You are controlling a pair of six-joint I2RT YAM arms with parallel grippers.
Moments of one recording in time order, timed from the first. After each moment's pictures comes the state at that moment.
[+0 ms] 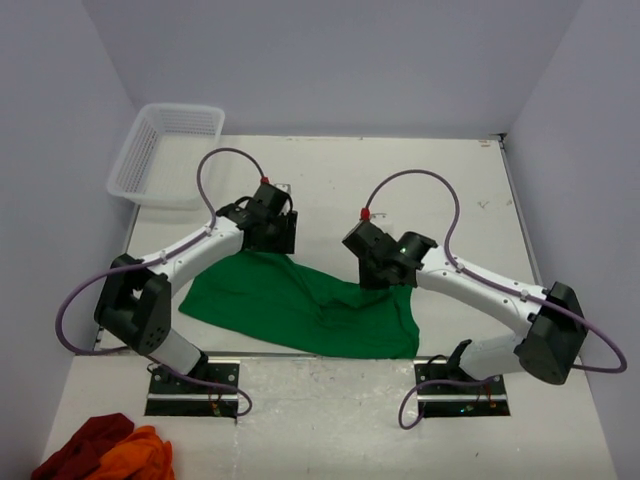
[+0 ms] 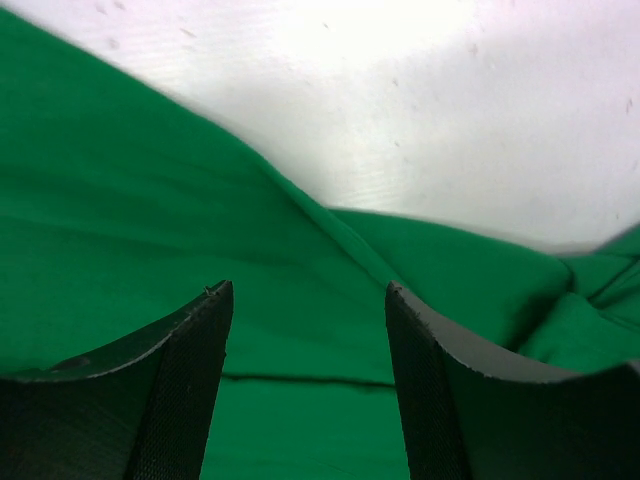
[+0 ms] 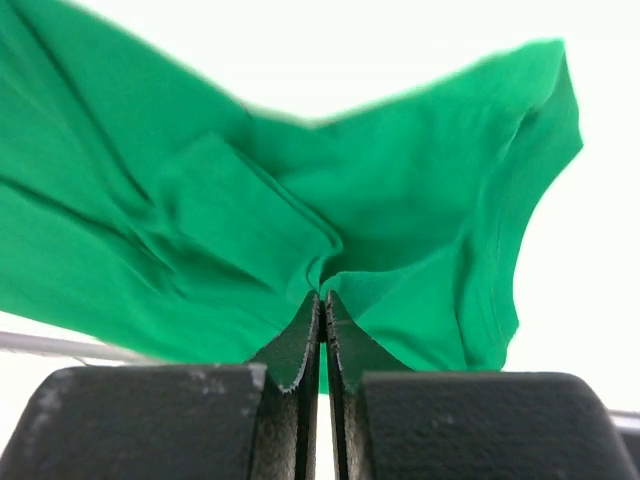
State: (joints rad) left arm -0.58 1.55 1.09 -0.59 -0.08 -0.44; right arm 0.91 1.35 1.04 -0.89 0.28 0.80
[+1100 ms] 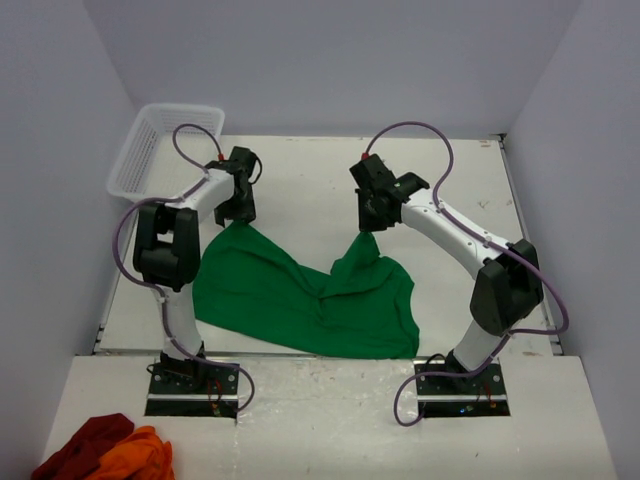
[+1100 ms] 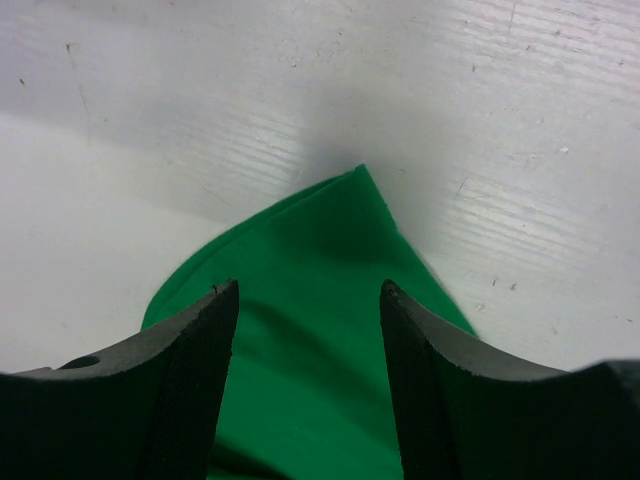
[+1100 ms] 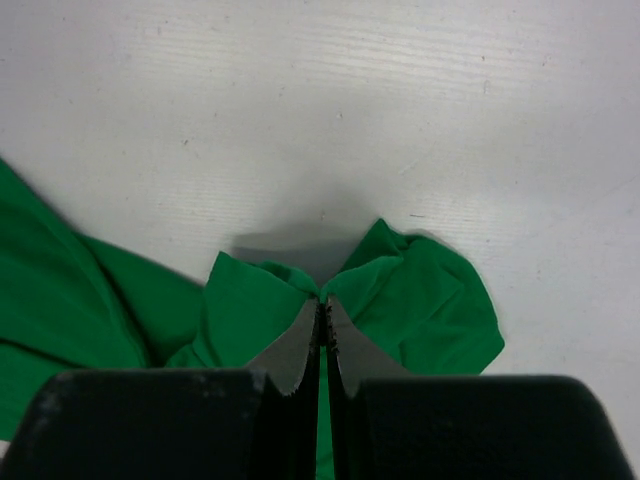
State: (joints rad) left arm -0.23 2.00 1.52 -0.80 -0.32 -0.41; right arm 0.59 1.70 1.47 -0.86 0.22 0.51
